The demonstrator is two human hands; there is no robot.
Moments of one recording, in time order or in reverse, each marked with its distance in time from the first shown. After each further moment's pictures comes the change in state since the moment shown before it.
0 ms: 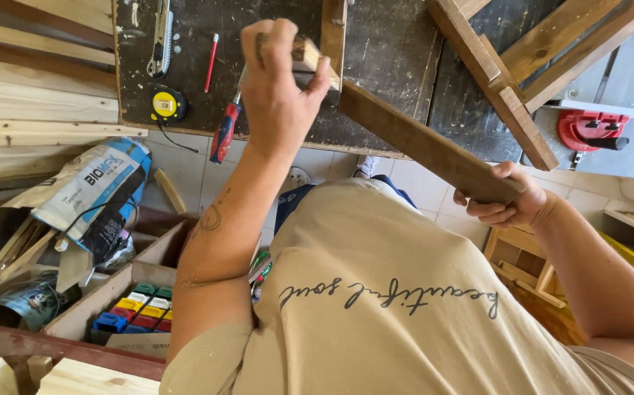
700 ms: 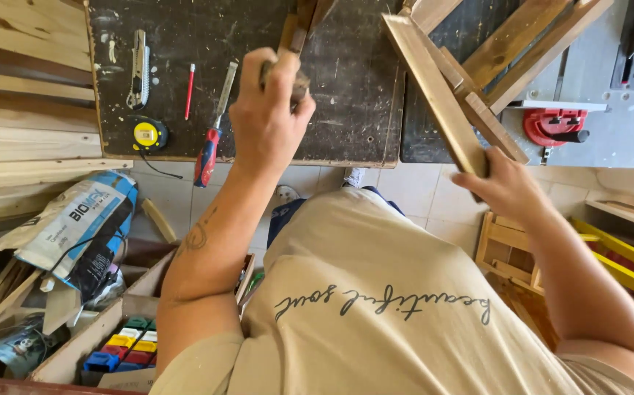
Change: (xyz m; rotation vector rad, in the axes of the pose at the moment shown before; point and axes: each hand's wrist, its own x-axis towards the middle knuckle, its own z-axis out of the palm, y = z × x) left_hand 0.009 0.020 -0.004 0.053 -0.067 0.157; right_hand -0.009 -0.015 0.142 -1.200 1.332 0.028
